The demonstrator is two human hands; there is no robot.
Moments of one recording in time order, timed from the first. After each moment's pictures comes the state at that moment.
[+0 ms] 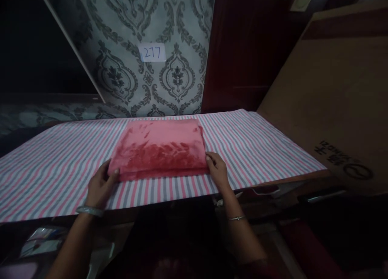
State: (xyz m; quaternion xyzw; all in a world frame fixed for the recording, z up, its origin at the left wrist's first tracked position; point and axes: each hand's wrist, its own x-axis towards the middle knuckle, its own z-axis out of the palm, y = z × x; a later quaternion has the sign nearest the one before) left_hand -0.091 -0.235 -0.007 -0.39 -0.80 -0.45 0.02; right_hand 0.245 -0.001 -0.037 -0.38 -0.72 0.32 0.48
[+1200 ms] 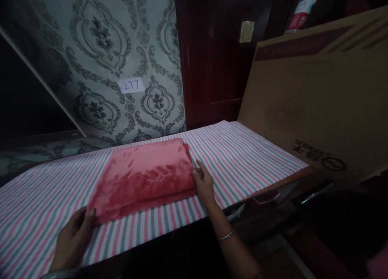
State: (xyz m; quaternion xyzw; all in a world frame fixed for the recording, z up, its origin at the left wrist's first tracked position) left_hand -0.085 -0.235 0.025 -0.32 -0.85 -0.41 -0.02; right_hand 0.217 0.000 -0.029 -0.39 -0.59 0.41 0.58
